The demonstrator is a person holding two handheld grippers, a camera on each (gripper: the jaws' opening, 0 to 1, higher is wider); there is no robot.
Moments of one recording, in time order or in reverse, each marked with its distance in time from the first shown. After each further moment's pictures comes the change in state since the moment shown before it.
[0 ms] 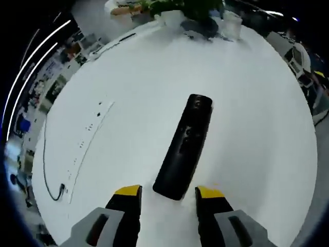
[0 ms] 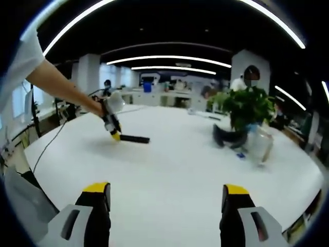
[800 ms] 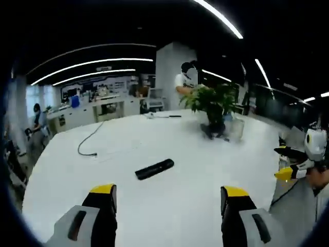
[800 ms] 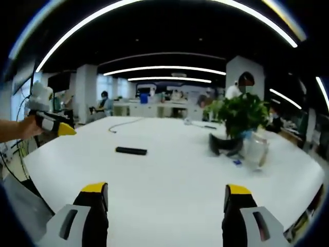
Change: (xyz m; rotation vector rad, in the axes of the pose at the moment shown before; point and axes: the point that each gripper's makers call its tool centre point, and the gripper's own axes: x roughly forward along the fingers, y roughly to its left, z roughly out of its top) left arm -0.217 -0.157 -0.061 -0.464 -0.768 0.186; right arm -0.009 -0.006 0.016 0.028 -0.098 -0.022
